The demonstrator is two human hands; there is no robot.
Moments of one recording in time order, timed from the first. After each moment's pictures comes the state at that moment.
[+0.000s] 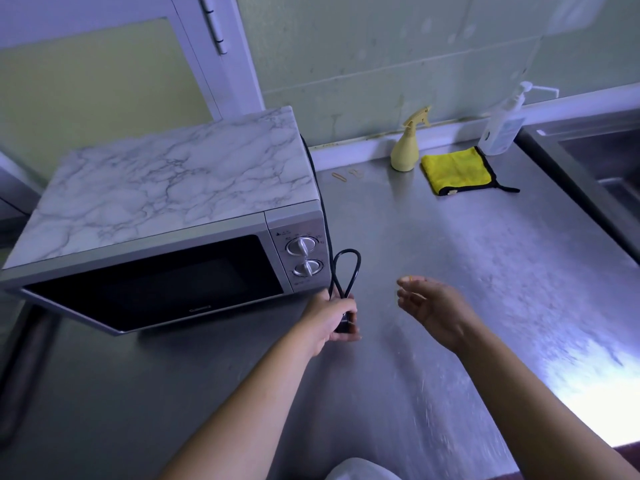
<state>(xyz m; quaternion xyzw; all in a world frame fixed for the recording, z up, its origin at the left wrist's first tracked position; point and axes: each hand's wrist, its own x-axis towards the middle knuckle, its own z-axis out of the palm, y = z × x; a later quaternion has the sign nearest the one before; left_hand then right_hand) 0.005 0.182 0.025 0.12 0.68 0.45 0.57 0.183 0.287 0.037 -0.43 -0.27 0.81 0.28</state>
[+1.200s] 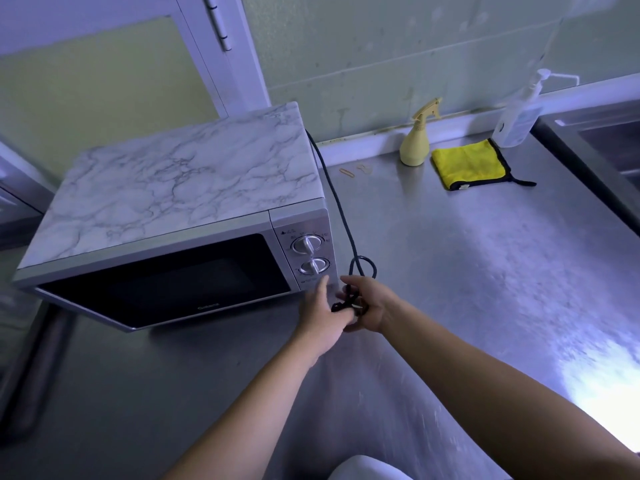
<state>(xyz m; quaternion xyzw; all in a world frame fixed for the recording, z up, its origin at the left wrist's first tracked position) 0.001 0.161 0.029 0.29 0.82 0.35 0.36 0.075 0.264 0.029 -0.52 -0.24 0.82 0.02</state>
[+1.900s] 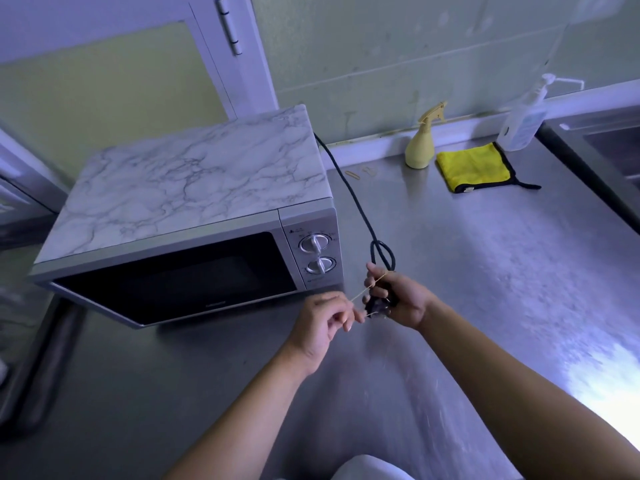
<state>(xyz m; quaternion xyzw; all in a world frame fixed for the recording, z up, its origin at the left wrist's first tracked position) 0.007 0.134 0.065 0.26 0.55 0.61 0.51 0.111 0.286 0.023 -0.38 -0.28 0.88 0.07</state>
